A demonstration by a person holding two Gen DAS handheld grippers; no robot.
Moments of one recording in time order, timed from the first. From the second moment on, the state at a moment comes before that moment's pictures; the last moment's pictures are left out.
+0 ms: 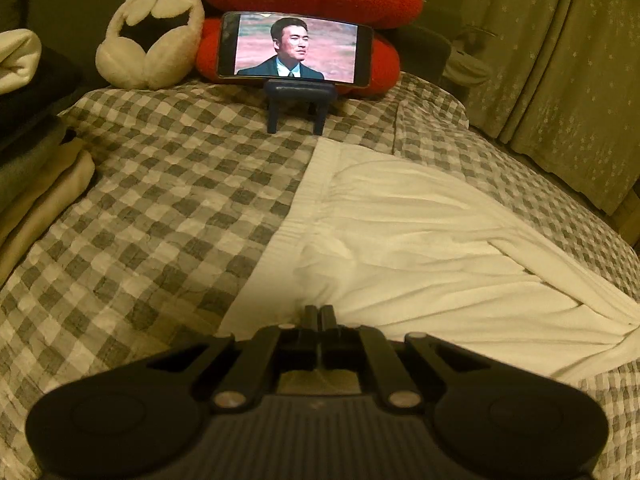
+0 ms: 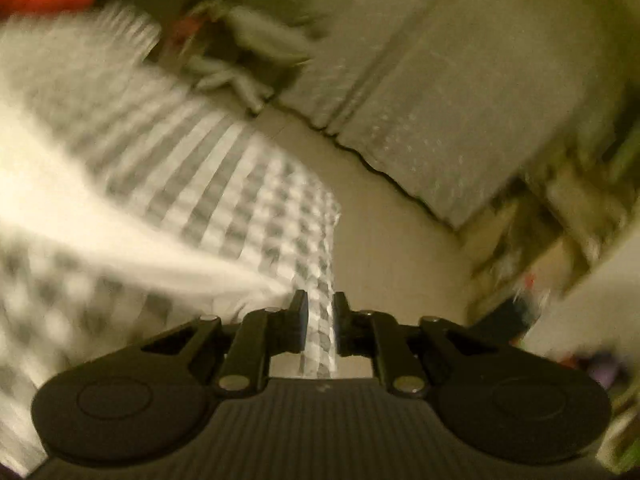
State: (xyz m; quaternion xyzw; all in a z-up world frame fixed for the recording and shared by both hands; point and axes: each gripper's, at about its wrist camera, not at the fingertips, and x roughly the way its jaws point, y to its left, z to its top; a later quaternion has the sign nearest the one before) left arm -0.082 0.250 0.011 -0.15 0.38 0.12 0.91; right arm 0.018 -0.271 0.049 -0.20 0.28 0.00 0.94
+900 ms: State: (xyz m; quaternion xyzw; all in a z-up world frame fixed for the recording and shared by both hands) left arm -0.084 0.255 0.015 -0.16 0.36 0.12 0.91; right arm 0.023 -0.238 0.086 -0.07 0.19 0.06 0.98
